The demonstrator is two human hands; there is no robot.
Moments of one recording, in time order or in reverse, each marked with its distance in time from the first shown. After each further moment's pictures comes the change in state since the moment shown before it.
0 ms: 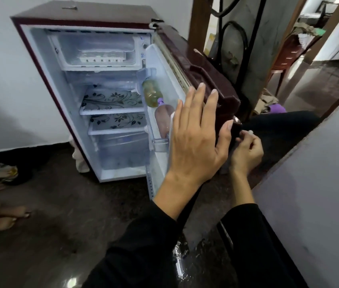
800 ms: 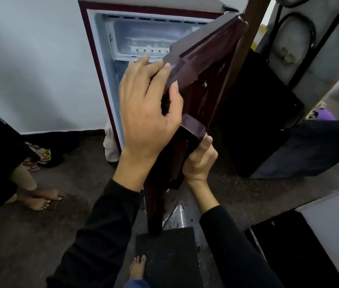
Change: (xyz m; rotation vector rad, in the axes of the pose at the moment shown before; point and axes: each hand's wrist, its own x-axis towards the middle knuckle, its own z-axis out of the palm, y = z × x) left_hand 0.039 -0.225 -0.139 0.188 0.416 0.068; right_hand -0.217 -0.006 0.188 0.040 -0.393 -0.425
